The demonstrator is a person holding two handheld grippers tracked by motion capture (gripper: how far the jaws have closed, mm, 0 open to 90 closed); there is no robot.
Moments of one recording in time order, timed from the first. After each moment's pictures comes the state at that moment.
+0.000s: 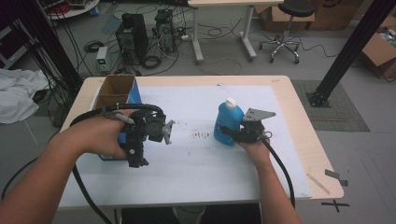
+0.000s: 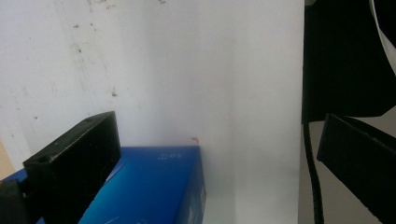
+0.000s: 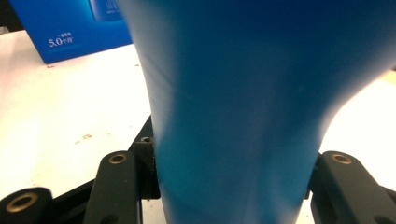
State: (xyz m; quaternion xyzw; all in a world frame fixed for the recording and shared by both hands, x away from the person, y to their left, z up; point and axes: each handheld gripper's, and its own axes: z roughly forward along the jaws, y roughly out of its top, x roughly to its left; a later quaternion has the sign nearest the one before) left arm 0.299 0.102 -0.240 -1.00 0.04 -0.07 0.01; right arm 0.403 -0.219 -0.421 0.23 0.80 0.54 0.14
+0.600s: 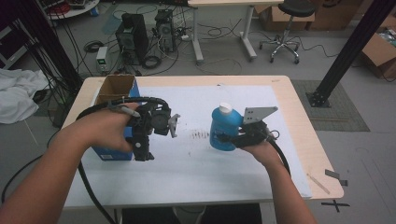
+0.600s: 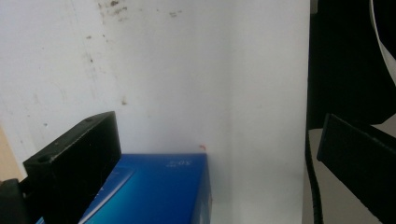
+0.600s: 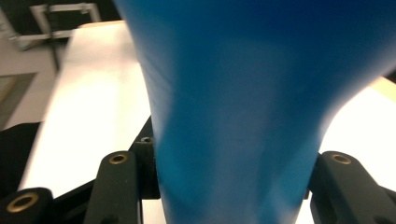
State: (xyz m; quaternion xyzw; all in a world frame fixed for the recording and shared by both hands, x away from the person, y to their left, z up) left arm 0.311 0.090 -0.233 -1.00 0.04 -0.07 0.00; right arm 0.372 -0.204 -0.369 0.09 0.84 0.53 0.07
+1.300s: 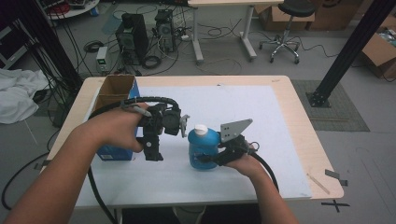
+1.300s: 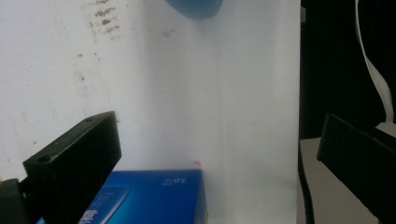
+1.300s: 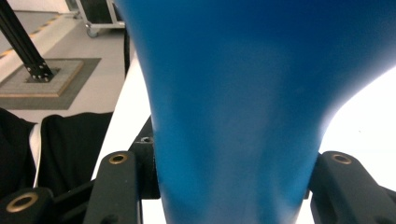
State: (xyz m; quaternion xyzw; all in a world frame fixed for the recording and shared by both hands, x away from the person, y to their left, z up) left arm 0.315 0.070 -0.239 -1.00 0.04 -0.05 -0.01; right arm 0.344 -0.147 -0.389 0.01 0.85 0.53 0.00
